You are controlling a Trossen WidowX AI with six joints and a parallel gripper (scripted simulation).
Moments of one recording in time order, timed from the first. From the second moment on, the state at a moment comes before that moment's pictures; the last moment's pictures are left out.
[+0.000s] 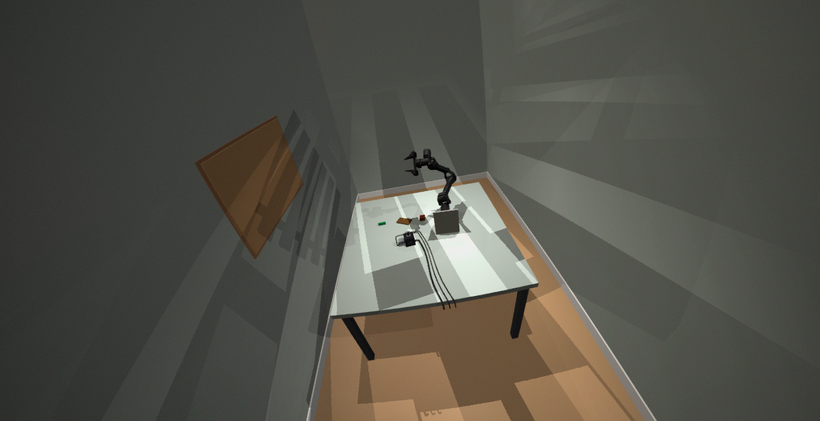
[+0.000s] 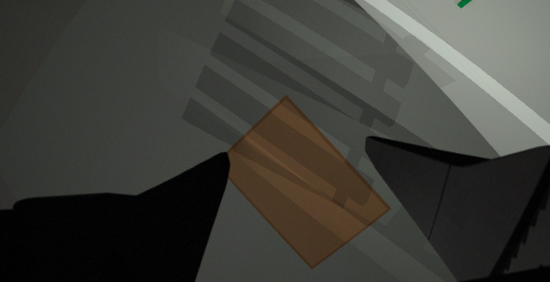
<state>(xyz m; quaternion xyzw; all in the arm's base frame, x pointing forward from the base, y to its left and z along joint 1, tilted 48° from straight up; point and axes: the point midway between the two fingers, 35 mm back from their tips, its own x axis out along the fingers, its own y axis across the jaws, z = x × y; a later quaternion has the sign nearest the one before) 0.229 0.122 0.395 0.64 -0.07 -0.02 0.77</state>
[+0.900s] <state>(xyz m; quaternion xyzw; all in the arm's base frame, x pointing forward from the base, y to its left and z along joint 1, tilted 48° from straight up) 0.342 0.186 0.047 -0.57 0.45 0.05 0.69</state>
